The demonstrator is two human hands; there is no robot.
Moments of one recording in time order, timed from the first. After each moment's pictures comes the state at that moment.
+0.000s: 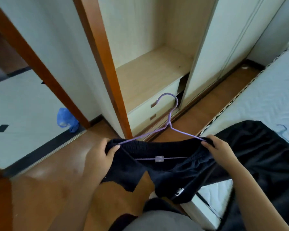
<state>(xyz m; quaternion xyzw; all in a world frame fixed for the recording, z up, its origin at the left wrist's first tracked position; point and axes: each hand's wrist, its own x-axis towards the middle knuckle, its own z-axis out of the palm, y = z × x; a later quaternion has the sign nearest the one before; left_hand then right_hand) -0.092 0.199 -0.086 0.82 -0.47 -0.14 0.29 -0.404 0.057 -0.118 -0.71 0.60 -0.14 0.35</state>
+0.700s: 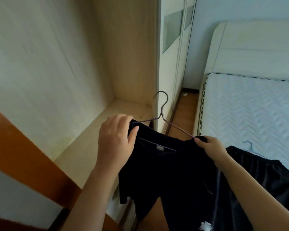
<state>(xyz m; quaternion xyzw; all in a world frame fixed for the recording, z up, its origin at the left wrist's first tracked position) -0.056 -0.159 0.036 0.52 -0.77 0.14 0.36 -0.331 -0.153 -0.032 -0.45 0.73 -0.37 0.36</state>
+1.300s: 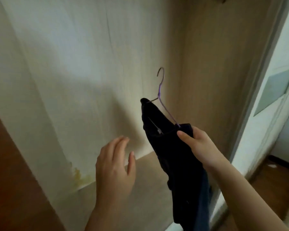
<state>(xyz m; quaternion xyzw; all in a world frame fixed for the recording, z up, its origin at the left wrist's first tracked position) 0.005 -0.245 0.078 0.68 -0.52 0.27 0.45 -0.162 -0.366 0.122 -0.67 0.36 -0.38 0.52</state>
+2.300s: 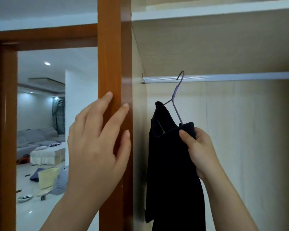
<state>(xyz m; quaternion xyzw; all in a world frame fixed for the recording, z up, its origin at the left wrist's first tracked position) 0.002 -0.093 0.308 0.65 -0.31 0.64 0.27 -0.006 -0.304 0.302 -0.66 -0.02 -0.44 0.61</state>
